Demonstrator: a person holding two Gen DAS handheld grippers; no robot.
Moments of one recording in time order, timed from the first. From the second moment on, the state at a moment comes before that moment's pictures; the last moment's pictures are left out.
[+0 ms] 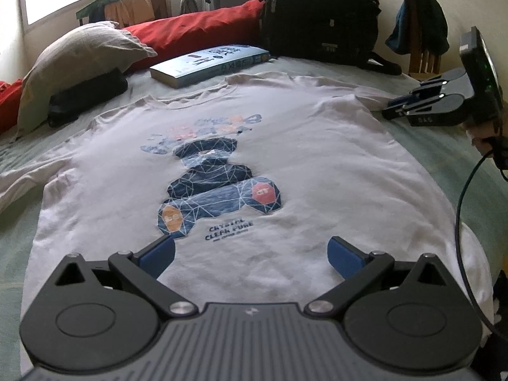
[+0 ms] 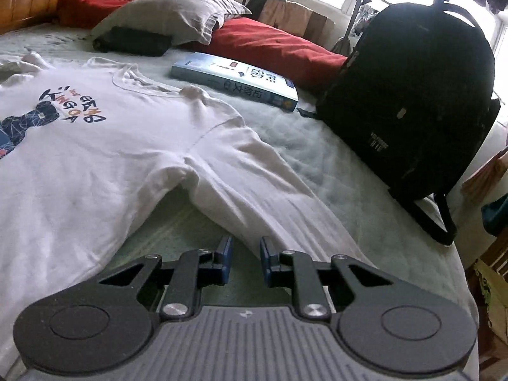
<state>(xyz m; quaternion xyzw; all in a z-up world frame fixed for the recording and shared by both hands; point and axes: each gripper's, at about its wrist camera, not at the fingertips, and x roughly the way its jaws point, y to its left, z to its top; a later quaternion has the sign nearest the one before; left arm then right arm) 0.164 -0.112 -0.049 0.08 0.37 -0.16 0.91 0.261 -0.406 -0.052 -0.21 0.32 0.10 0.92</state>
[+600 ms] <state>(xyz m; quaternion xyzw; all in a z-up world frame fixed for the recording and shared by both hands) 0.166 -0.108 -0.054 0.06 0.37 -0.17 0.91 0.269 -0.401 -0.048 -0.26 0.30 0.11 0.91</state>
